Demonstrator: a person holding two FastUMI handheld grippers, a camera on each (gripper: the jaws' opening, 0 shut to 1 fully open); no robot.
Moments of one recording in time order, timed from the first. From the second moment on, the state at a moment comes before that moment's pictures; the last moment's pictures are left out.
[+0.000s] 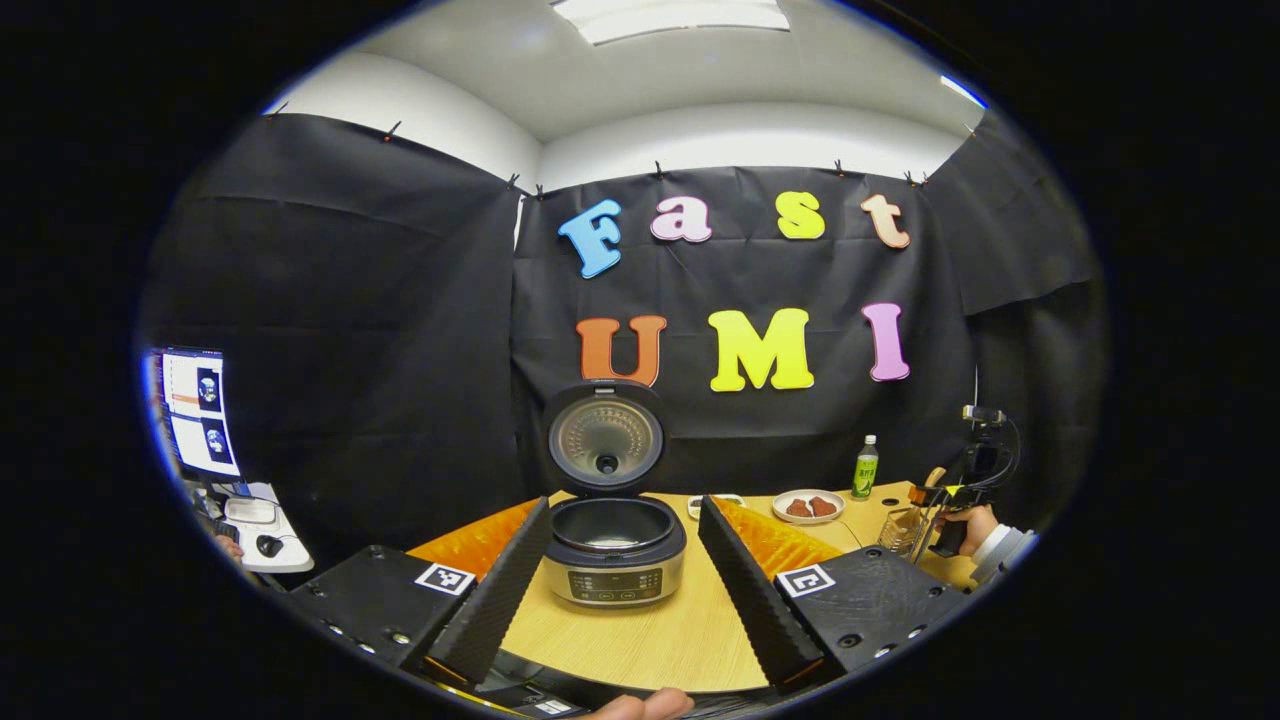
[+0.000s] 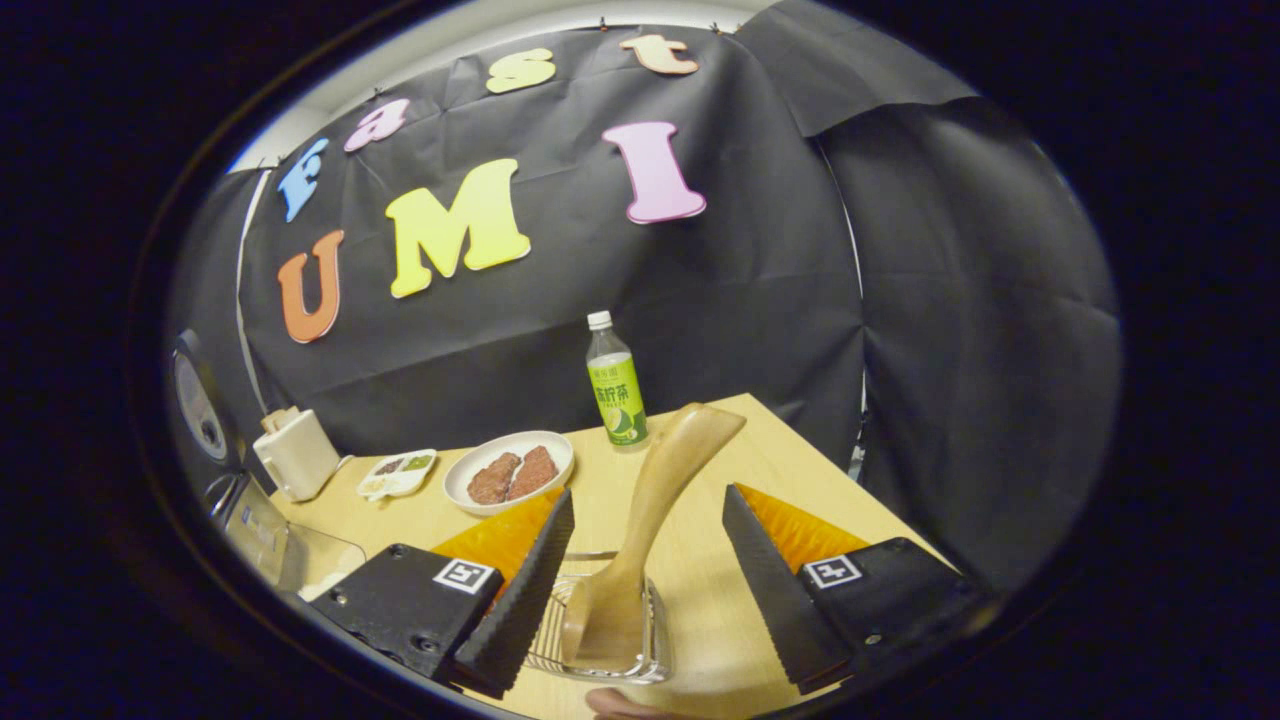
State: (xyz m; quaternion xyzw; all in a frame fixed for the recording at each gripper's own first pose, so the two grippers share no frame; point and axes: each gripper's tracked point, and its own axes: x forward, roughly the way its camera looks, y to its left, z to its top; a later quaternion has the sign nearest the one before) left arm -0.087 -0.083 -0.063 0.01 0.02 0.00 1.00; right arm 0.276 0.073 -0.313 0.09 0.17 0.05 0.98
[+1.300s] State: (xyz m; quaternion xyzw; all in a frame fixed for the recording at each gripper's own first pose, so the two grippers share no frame) left arm -0.128 -0.060 -0.045 -0.03 0.01 -0.03 1.00; right arm 0.182 0.168 -0.127 -0.04 0.02 0.11 0.99
